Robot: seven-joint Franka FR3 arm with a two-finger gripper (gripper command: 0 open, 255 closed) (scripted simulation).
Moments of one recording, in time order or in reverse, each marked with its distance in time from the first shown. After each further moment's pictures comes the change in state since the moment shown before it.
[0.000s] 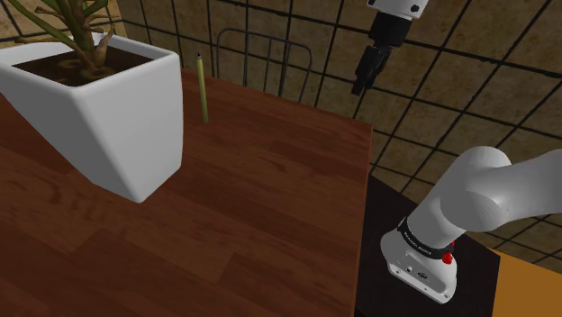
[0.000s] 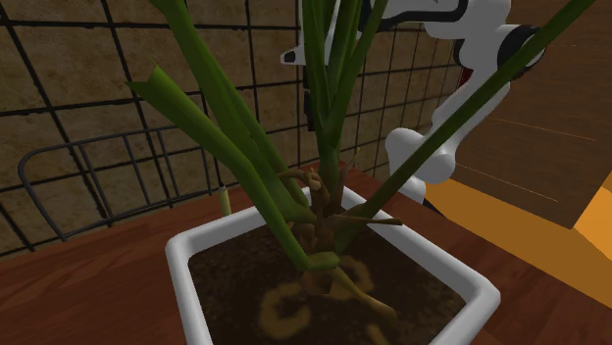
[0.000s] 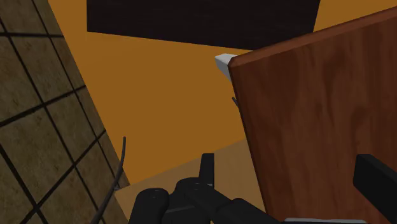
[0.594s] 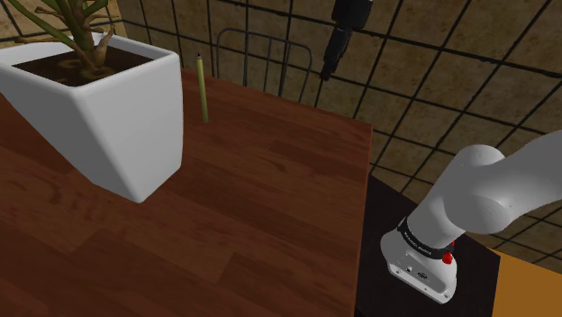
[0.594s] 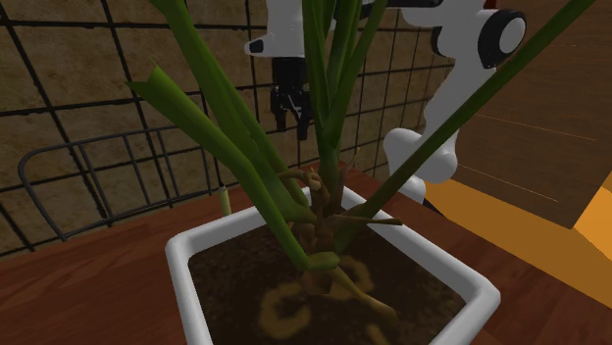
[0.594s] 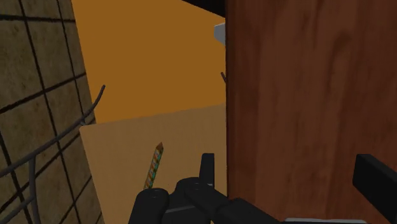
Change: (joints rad) arm 0.094 0.240 0.025 0.207 0.015 0.068 -0.143
